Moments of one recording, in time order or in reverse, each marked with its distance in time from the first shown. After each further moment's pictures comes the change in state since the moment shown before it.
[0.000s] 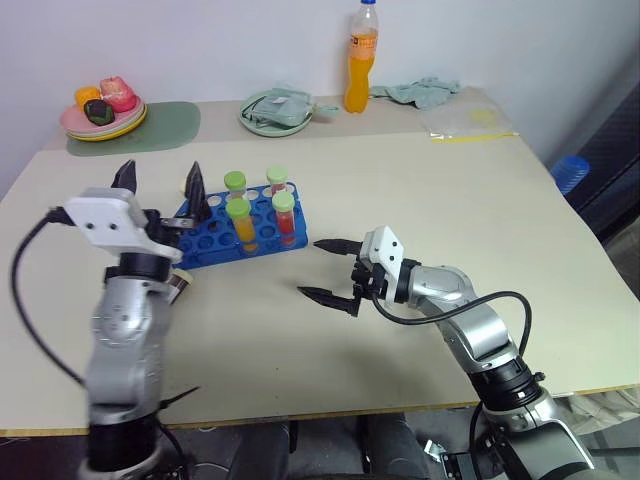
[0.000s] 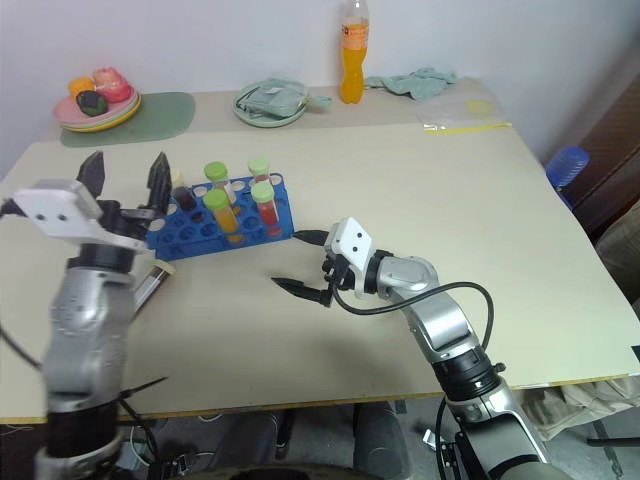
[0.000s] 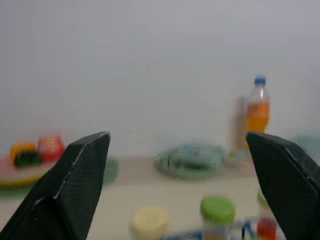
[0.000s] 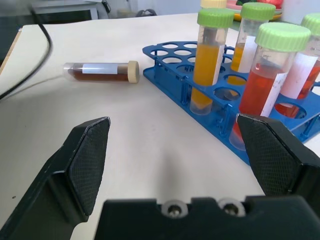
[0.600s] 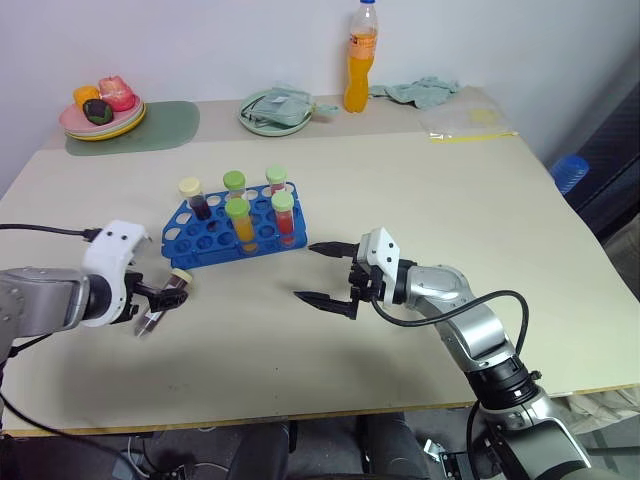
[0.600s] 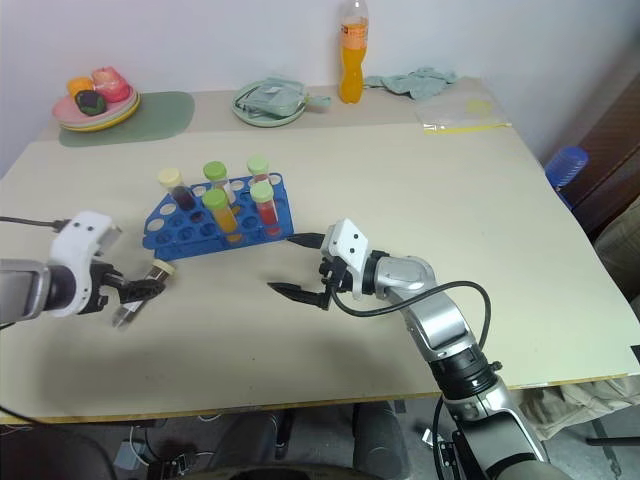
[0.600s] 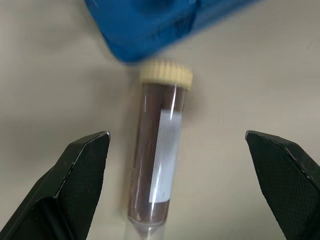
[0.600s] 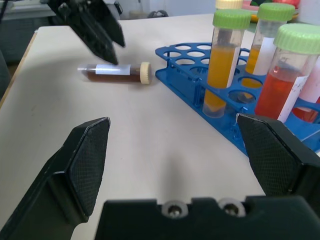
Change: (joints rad) left arm -0.238 0.560 -0.043 0.207 -0.479 1.159 -0.105; right arm -0.004 0.013 0.004 0.009 -0.002 -0.002 0.036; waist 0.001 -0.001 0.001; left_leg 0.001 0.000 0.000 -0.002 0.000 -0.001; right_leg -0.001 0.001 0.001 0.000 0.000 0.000
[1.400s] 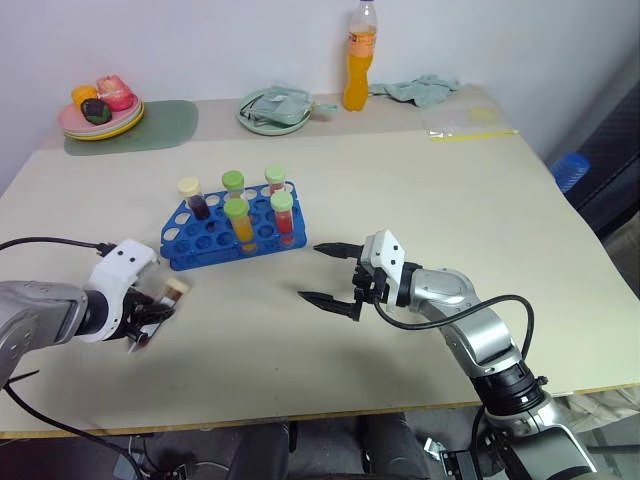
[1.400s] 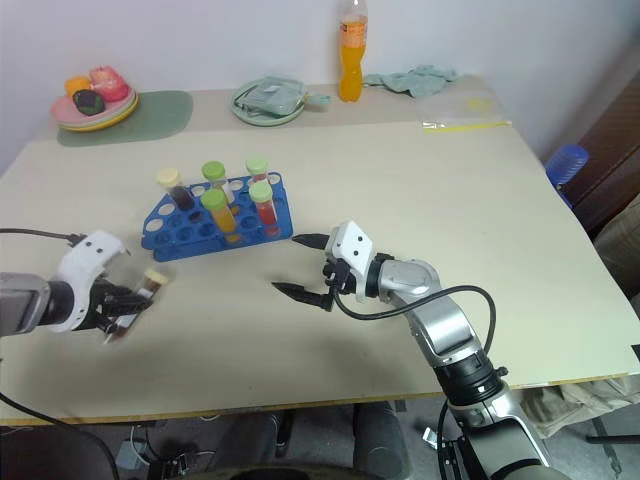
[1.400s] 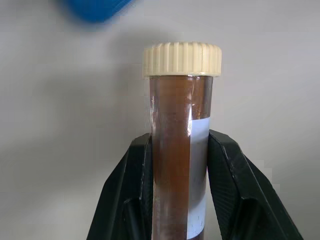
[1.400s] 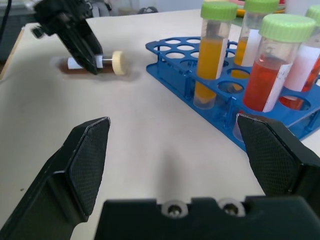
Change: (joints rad) left arm 0.274 0.077 0.042 -0.093 0.250 -0.386 -0.433; right arm 0.024 -0.019 -0.004 -0.036 0.001 0.014 -0.024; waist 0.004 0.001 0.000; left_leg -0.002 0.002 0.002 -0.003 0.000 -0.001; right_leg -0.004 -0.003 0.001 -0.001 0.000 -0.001
